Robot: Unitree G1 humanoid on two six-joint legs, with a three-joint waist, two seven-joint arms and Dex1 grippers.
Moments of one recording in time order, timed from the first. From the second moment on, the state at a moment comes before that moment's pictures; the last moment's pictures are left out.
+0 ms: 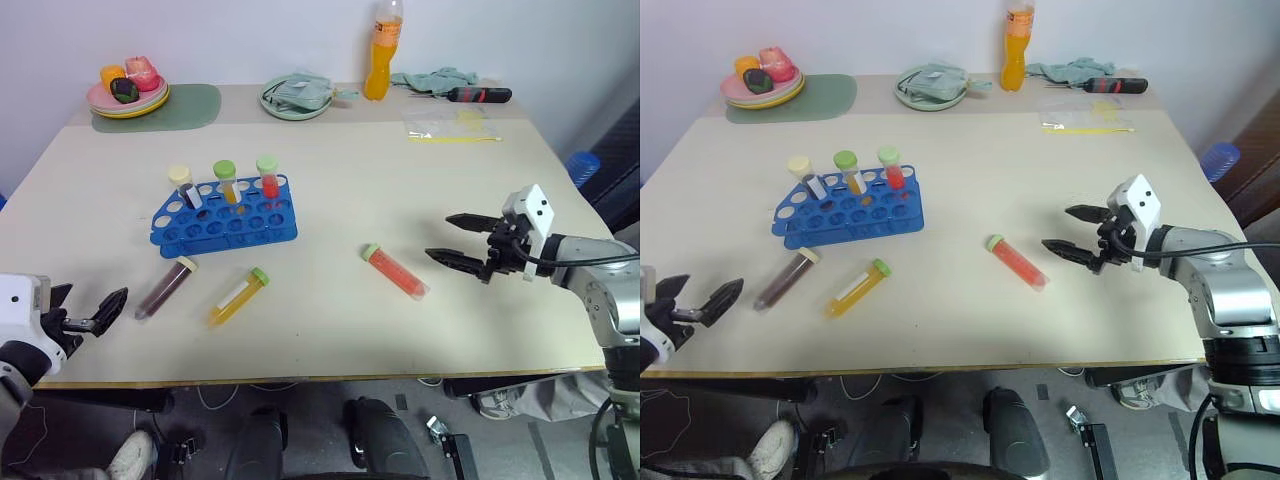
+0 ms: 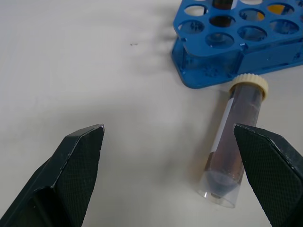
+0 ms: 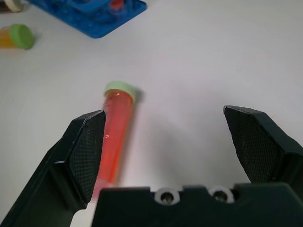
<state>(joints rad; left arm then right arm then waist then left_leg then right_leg) 0.33 0.60 0.74 -0.52 -0.58 0.72 -0.45 -0.40 -0.82 -0.11 0.02 0.41 0.49 1.01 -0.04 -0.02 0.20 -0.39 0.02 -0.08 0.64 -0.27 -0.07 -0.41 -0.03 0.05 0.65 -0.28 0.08</state>
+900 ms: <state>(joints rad) 0.02 0.67 0.11 -0.56 -0.56 0.63 -0.69 -0.74 -0.84 0.15 -0.44 0.47 1.46 0.81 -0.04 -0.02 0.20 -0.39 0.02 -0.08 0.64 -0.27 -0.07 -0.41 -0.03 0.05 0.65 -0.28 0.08</state>
